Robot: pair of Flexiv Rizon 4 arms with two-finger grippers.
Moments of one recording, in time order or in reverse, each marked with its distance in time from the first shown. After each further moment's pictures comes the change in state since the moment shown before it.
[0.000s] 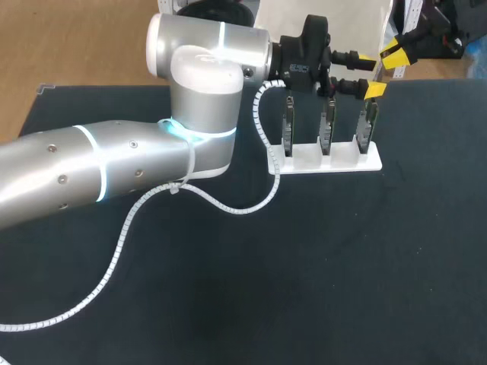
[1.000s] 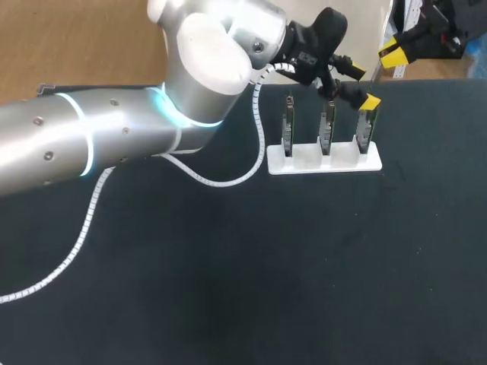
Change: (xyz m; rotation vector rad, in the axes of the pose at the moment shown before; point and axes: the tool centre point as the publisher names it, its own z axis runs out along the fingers) left arm 0.024 -0.009 -0.014 -0.066 0.353 -0.045; right arm -0.002 -0.002 0.001 0.004 0.010 -0.006
